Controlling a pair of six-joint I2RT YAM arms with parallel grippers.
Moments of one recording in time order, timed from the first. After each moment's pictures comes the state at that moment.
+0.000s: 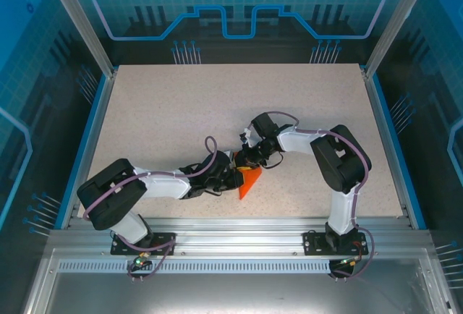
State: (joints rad) left arm -0.83 1.57 0.58 0.21 0.16 -1.00; right arm 0.56 1.92 1.10 -0.38 -0.72 0.53
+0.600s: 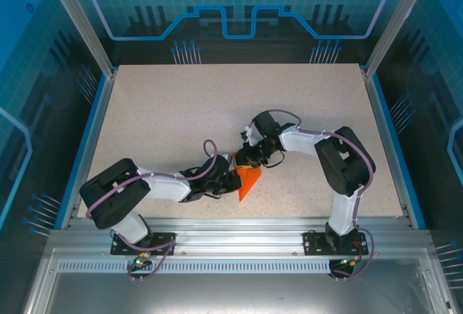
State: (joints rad) left arm -0.85 1.59 0.54 0.27 0.12 -1.03; right arm 0.55 1.87 1.09 -0.41 -0.71 0.52
